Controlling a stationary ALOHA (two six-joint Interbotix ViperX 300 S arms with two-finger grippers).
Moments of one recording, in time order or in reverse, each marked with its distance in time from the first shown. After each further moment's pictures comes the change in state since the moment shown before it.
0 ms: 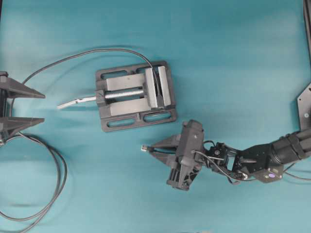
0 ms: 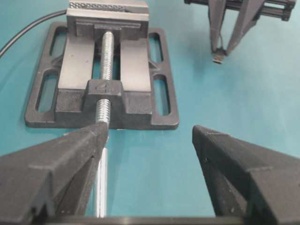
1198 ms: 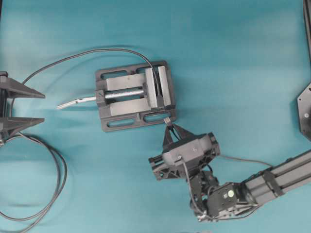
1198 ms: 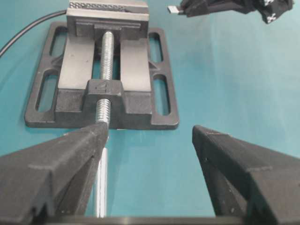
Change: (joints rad) left arm 0.000 0.000 0.000 0.002 0.002 0.000; right arm 0.092 0.144 -0.486 1.091 -0.588 -0.597
